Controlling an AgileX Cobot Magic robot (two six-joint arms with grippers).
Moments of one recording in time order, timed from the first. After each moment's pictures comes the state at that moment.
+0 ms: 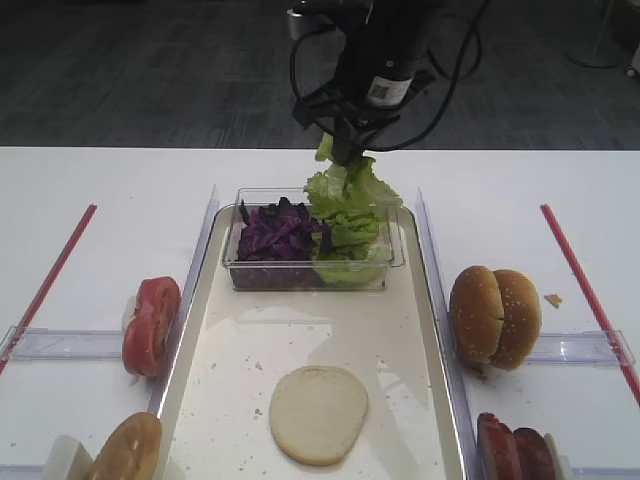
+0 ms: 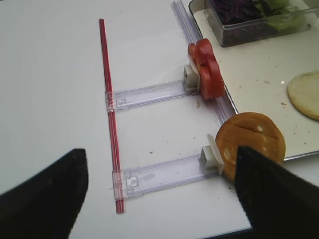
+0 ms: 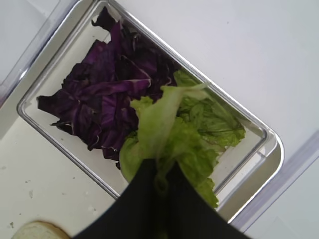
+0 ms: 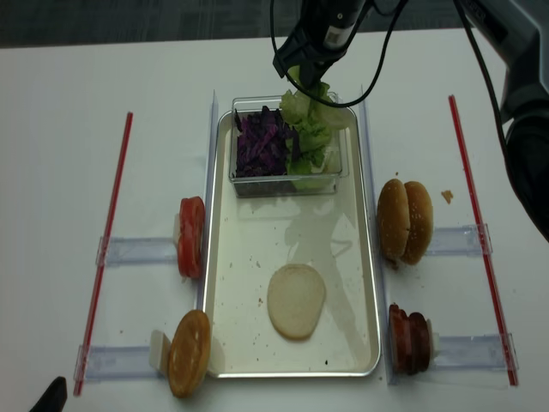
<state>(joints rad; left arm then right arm) -0.02 -0.02 -0.49 -0.08 1.18 0.10 0.43 2.17 -2.06 0.27 1.24 -0.30</state>
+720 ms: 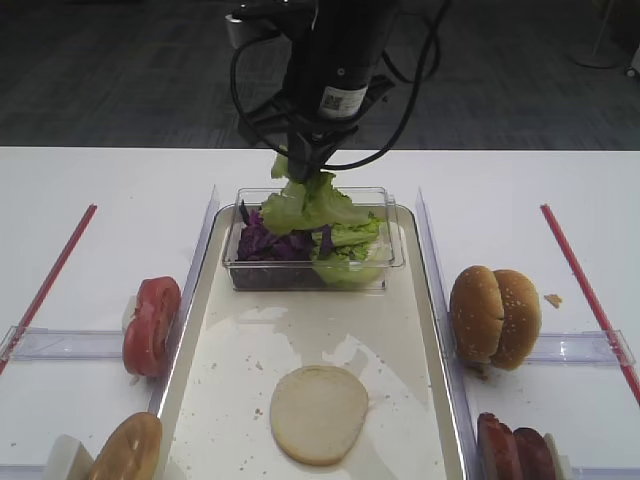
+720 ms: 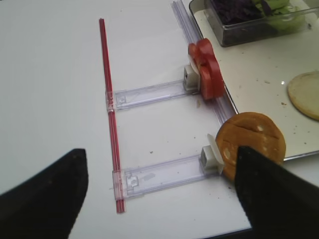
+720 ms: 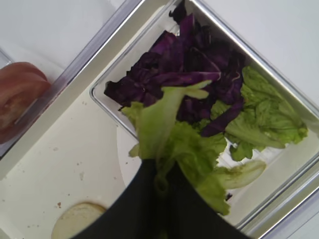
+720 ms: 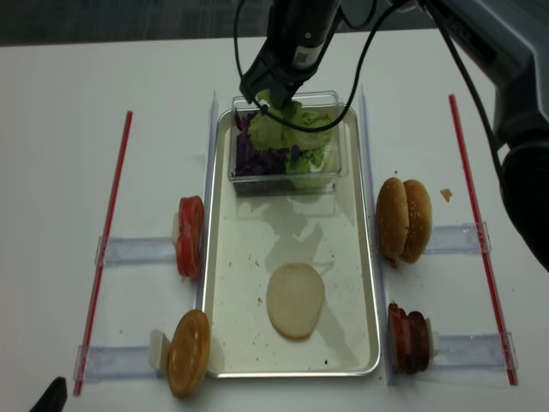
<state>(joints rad) -0.02 -0.02 -0.49 -0.08 1.18 0.10 0.55 2.11 -2.01 0.24 1.24 -0.24</state>
